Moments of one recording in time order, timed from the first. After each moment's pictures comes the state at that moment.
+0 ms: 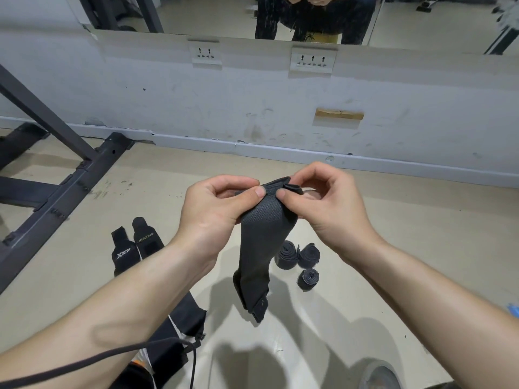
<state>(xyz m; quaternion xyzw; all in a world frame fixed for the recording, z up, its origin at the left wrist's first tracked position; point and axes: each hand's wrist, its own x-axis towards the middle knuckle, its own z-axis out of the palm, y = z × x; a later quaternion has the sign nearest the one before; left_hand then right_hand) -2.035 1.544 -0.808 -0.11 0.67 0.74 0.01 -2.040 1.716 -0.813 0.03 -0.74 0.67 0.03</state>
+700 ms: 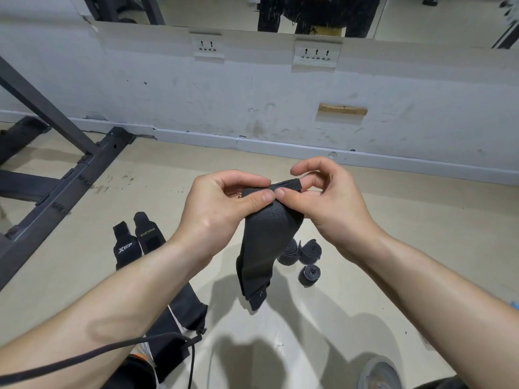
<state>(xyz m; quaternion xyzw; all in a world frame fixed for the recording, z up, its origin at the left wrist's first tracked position) -2.035 1.535 -0.812 -0.01 0.75 0.66 0.01 -2.042 1.714 -0.817 0.00 -0.73 0.69 -0.01</state>
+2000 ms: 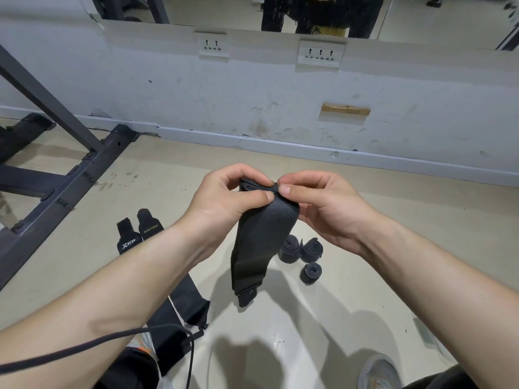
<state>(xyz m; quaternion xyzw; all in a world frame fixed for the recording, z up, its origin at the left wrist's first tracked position) -2.040 1.530 -0.814 0.00 0.71 0.70 0.07 -2.046 1.711 -0.814 -0.01 -0.55 0.81 -0.19</state>
